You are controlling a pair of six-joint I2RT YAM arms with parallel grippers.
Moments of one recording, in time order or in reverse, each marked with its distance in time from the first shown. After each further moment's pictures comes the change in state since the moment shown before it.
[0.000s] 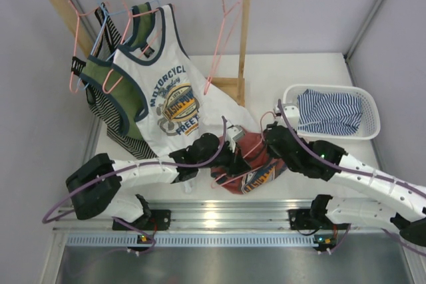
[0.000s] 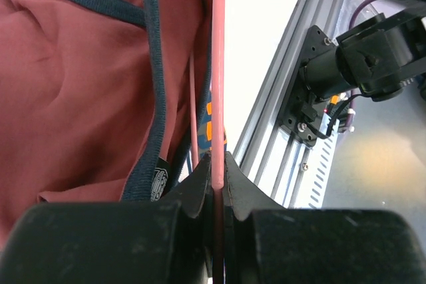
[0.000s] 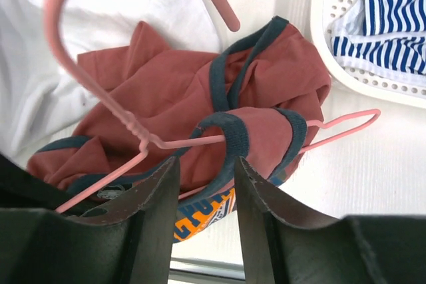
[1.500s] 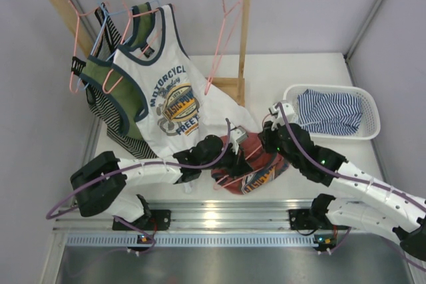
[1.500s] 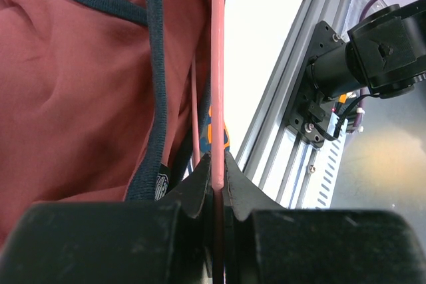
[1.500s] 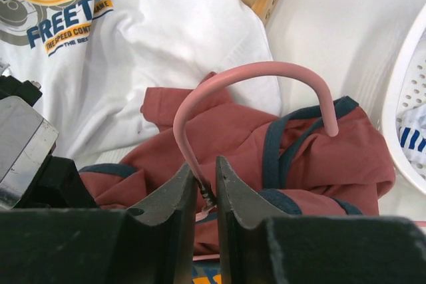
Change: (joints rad) left arm -0.027 0.048 0.010 0.023 -0.030 0.008; right arm -0.140 -0.112 -0.219 0.495 -0.291 -0.317
